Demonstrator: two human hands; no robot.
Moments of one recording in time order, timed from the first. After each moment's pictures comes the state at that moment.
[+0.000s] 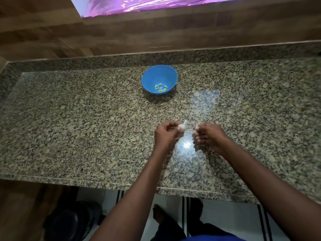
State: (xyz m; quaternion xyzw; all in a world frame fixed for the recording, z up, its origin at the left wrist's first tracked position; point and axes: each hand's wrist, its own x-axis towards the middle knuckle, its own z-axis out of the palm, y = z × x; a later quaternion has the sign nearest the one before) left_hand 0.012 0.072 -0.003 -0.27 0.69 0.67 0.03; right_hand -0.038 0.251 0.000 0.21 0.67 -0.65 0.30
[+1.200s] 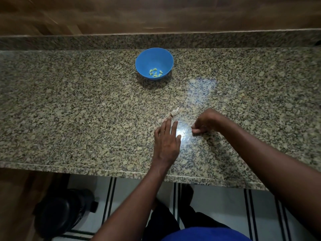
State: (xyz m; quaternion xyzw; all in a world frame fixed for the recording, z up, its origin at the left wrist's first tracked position) left_hand 0.074 0.097 -0.073 -0.03 0.99 0.14 -0.02; right_hand -0.069 0.248 0.000 0.21 0.76 -0.43 0.43
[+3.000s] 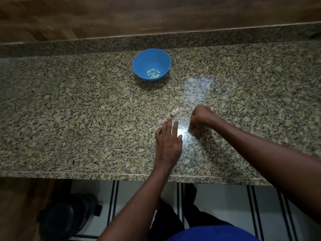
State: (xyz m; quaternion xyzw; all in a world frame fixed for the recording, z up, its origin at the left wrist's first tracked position) left_hand 0.073 0.096 -0.072 -0.02 0.99 0.13 -0.02; right_hand -0.068 0.225 -0.002 0.04 0.91 -0.23 0.34
